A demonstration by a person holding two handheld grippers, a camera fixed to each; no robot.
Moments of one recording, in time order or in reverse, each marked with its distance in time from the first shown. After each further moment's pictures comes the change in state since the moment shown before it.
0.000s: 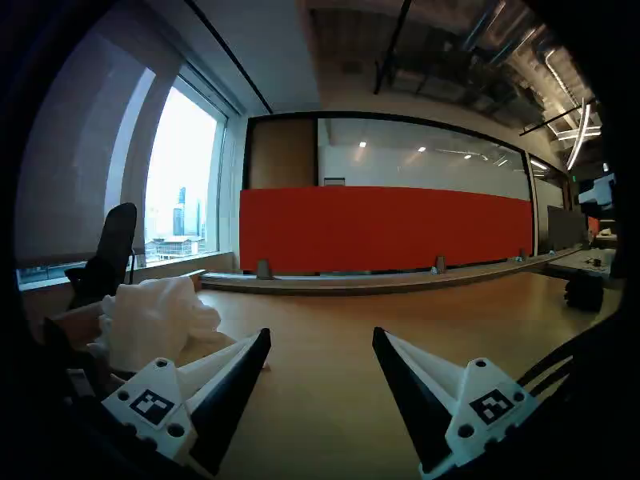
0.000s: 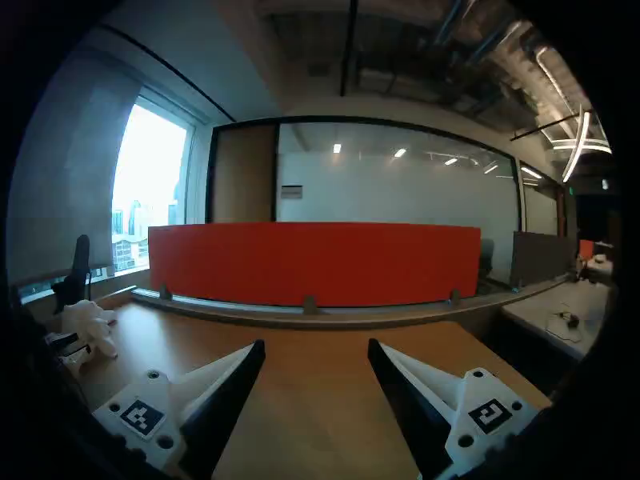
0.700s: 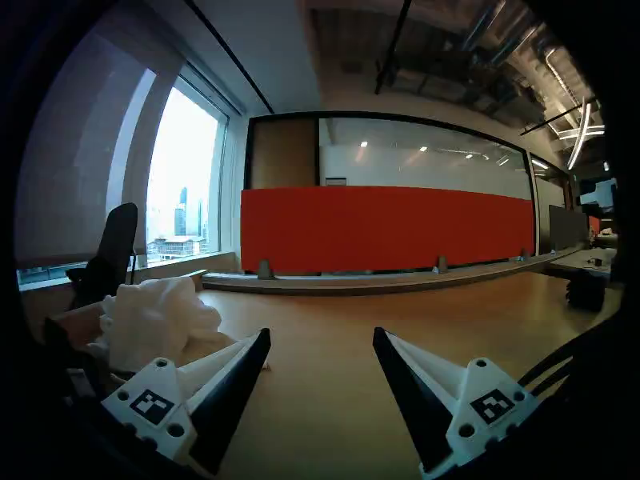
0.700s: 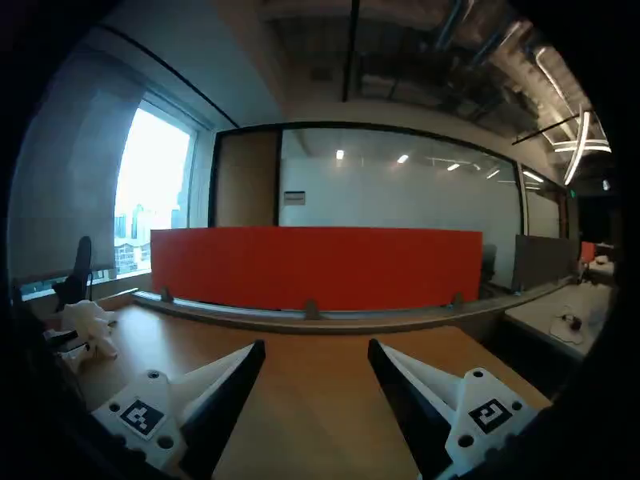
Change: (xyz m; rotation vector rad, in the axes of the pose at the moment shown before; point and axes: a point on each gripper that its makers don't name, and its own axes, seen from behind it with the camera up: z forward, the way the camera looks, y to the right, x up) left arm -0.002 0.001 0.002 0.005 0.000 0.002; right arm 0.000 0.006 0.002 0.005 0.034 -0.008
